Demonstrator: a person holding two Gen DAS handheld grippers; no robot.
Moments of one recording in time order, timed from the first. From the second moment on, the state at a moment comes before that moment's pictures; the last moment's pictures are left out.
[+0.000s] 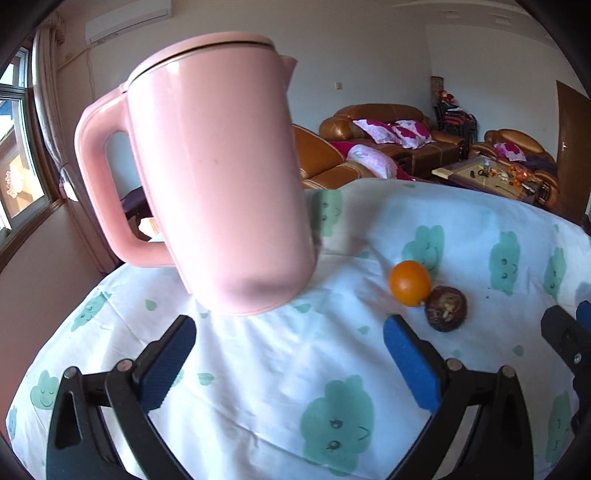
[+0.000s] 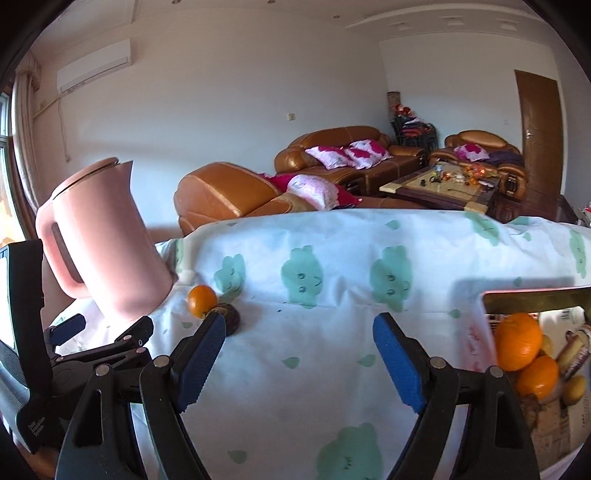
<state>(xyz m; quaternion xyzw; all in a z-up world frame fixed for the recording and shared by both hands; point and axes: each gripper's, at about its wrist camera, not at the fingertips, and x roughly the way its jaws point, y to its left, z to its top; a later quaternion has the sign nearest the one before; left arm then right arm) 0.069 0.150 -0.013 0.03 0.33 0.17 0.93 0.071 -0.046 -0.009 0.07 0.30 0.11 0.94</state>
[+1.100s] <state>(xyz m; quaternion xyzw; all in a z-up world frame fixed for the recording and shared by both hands) 0.139 0.108 -0.020 -0.03 0.39 0.06 0.92 0.059 -0.055 -0.001 0.07 0.25 0.05 0.96</state>
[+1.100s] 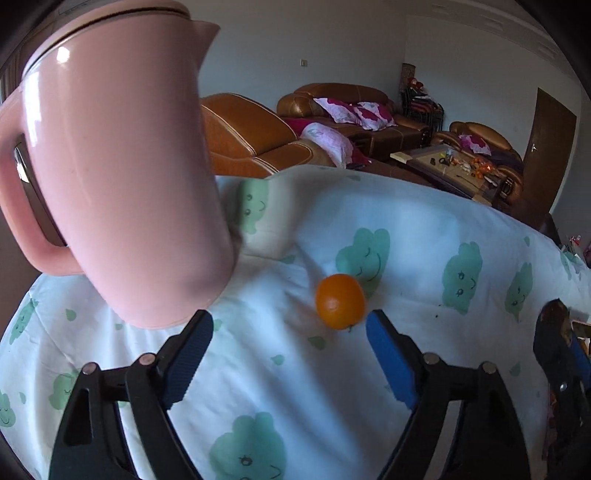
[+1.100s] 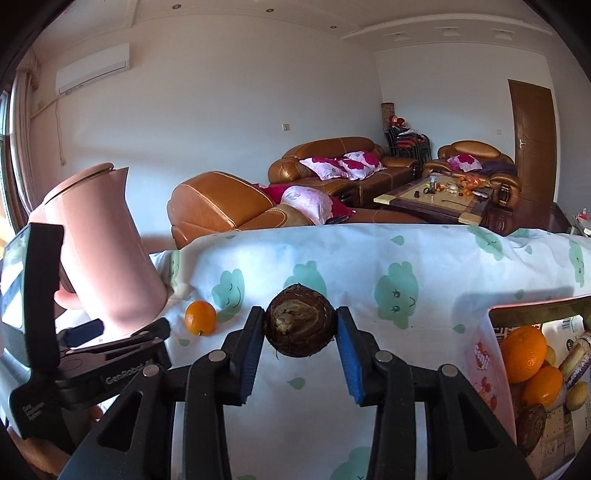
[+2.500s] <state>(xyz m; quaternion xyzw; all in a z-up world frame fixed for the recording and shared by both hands) 0.077 0.086 -0.028 -0.04 0.34 0.09 0.94 0.020 -0.062 0.000 0.05 0.24 0.03 0.97</state>
